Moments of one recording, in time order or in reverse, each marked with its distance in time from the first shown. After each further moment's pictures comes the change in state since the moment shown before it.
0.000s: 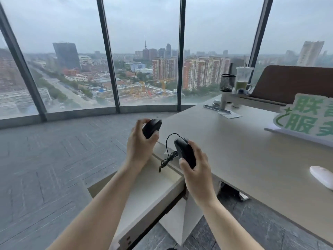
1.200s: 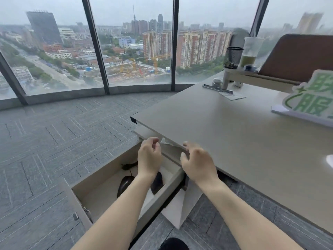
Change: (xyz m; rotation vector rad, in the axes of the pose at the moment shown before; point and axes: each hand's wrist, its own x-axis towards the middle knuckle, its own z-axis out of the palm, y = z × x) left_hand -0.005 -0.094 0.081 0.097 -0.146 -0.212; right_hand 0.063 0.066 0.027 -0.635 -0.180 0.058
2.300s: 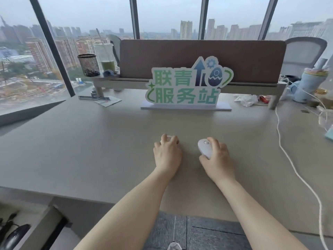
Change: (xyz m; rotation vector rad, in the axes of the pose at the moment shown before) left_hand -0.178 0.258 0.347 0.309 -0.574 0.500; right_hand -0.144 0.325 -0.265 -0.098 0.502 0.631
